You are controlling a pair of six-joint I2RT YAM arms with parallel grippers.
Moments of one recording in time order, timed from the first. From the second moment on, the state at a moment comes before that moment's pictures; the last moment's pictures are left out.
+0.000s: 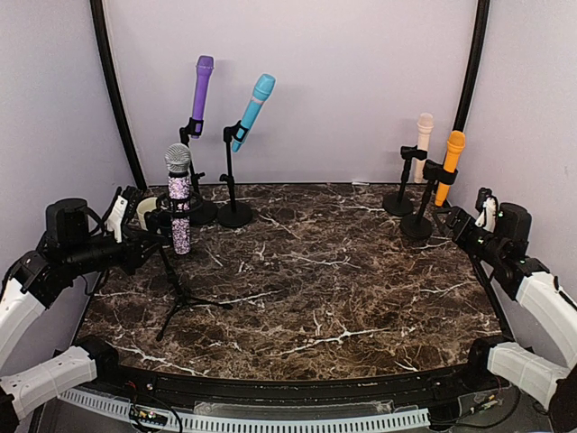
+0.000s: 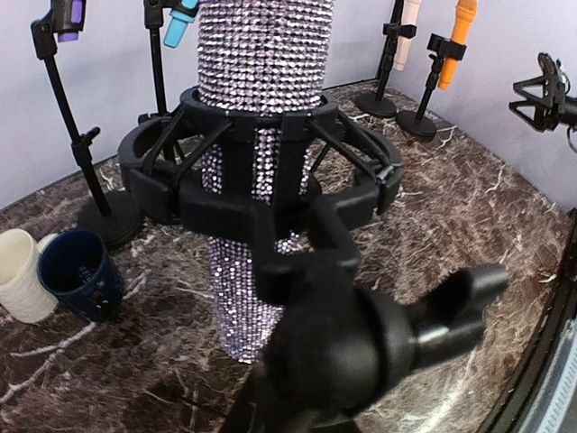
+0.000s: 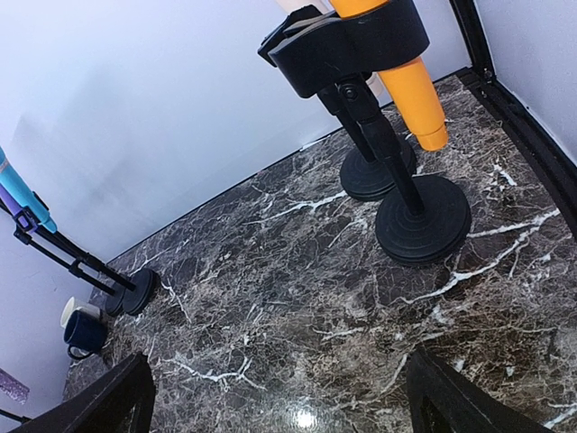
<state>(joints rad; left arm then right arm) -0.34 0.61 0.71 -0.54 0.32 0.03 -0.02 0.77 0.48 -0.03 -0.31 0.55</state>
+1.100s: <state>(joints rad) -0.57 1.07 0.84 -0.12 0.35 0.04 0.19 0.88 0.56 -0.03 -0.28 0.50</state>
